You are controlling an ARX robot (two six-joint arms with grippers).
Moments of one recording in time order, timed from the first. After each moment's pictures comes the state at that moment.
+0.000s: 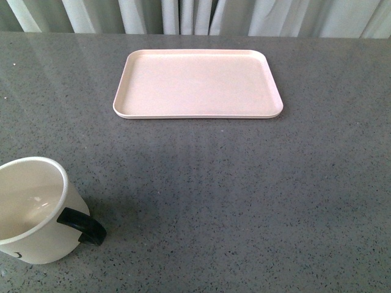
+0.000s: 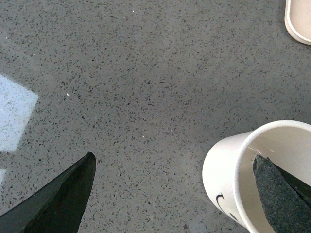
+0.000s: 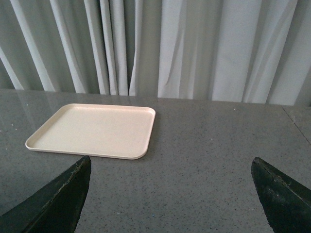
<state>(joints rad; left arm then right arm) -0.02 1.03 0.33 -0.06 -0.06 -0.22 0.00 0.00 0.02 0.00 0.00 -0.01</state>
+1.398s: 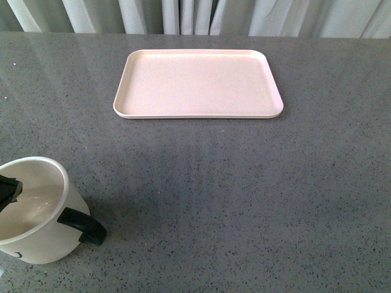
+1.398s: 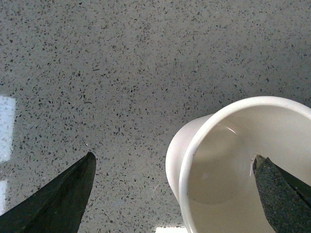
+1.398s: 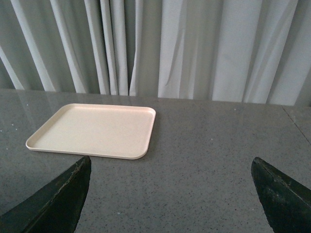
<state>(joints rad) -0.09 1.35 0.40 0.06 0.05 -0.11 0.00 0.00 0.02 0.00 0.00 -0.01</state>
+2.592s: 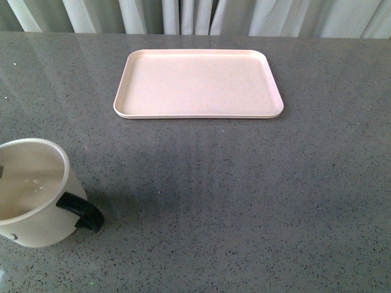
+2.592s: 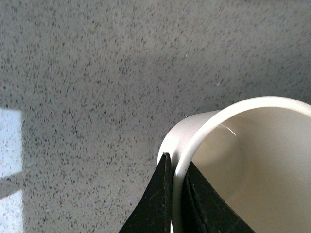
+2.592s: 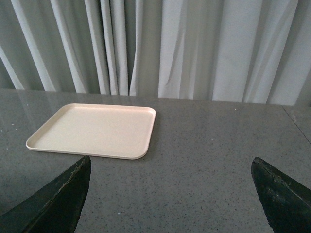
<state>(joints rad) -0.13 1.41 0.56 -0.05 0.07 -0.04 0.00 0.00 0.02 0.00 0.00 -0.01</state>
